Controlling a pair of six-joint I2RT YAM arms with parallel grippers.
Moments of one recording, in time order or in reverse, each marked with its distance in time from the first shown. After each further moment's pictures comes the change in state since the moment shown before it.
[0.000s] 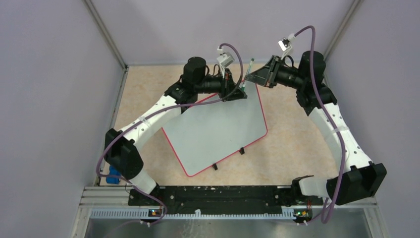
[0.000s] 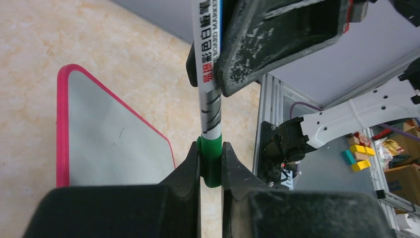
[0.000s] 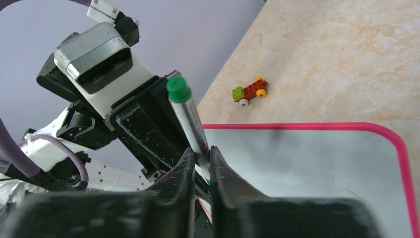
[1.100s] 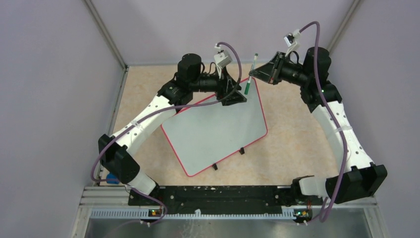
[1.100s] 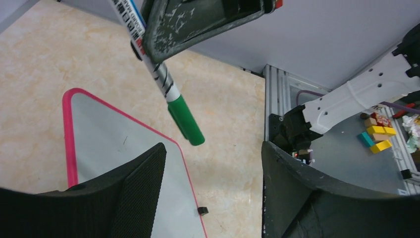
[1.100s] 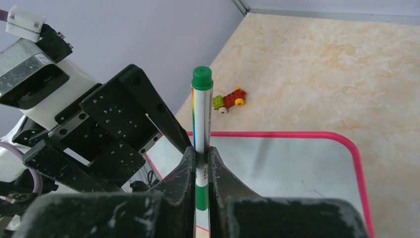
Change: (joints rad) left arm 0.021 -0.056 0.050 -0.129 0.027 0.175; right arm -0.042 0.005 0.060 -0.076 0.032 -0.120
